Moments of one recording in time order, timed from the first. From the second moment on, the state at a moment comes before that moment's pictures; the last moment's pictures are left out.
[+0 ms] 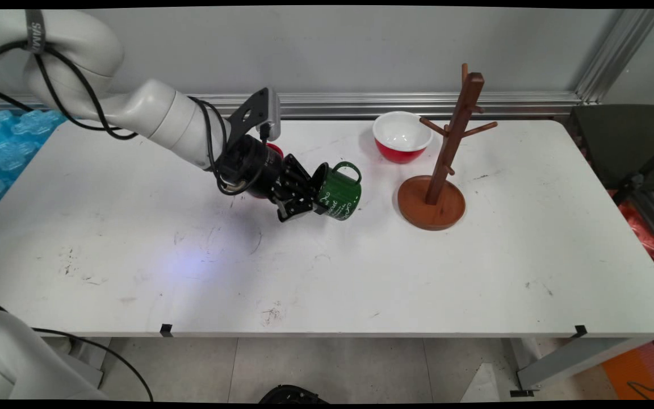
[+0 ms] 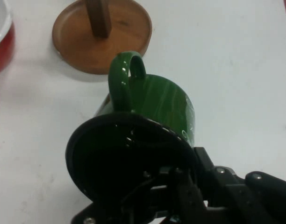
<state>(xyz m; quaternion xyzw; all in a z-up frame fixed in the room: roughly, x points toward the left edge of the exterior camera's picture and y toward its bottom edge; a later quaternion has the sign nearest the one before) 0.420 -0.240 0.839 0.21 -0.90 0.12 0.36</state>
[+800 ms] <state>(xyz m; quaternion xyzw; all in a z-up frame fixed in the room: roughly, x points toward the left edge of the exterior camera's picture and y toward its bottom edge) 0.434 -0.243 0.846 0.17 -0.94 0.14 0.26</state>
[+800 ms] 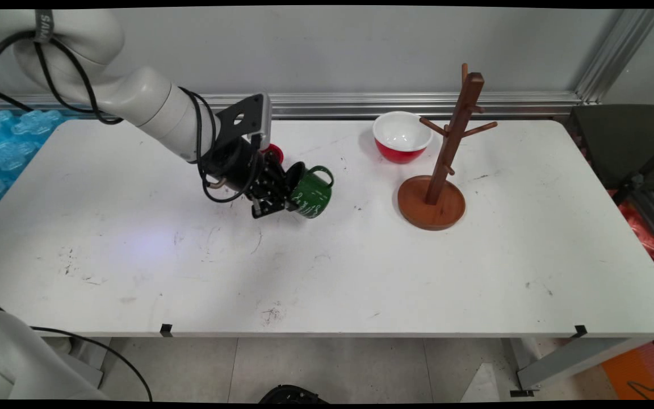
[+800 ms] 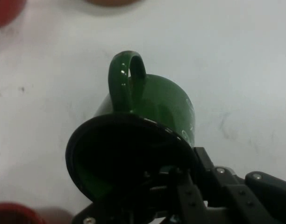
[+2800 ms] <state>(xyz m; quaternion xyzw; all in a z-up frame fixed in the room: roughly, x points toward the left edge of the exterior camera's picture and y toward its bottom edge) 0.410 -0.215 0.831 0.17 -0.96 0.21 0.10</state>
